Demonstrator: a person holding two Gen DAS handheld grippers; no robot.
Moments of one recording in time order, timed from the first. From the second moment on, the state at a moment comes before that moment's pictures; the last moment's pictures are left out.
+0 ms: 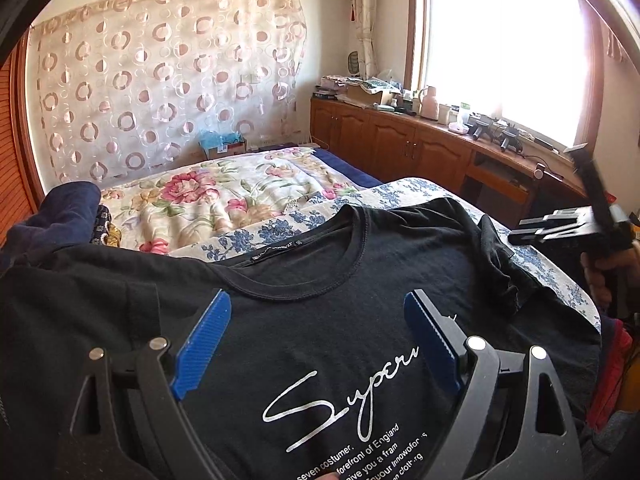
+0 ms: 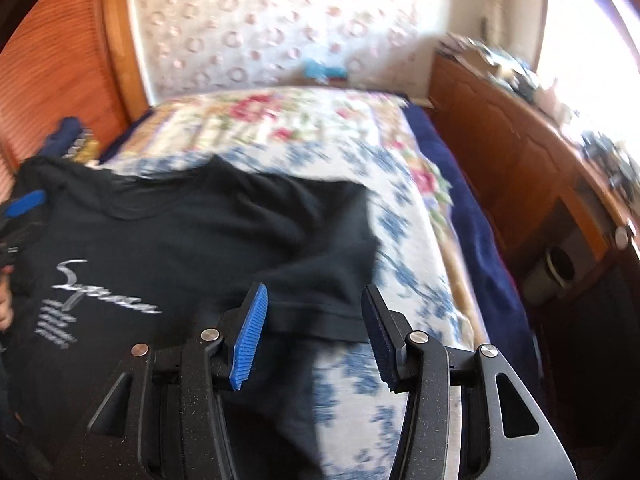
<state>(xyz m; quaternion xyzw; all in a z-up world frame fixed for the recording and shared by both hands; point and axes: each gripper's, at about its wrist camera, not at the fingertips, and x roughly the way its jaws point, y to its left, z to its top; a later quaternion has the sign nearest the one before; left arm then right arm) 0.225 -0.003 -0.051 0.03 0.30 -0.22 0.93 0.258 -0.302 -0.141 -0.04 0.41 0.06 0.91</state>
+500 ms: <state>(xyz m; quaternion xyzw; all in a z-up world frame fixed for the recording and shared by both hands) 0.231 -0.004 -0.057 0.02 0.31 -0.21 0.93 0.286 -0.299 -0.142 -0.01 0.41 0.10 0.91</state>
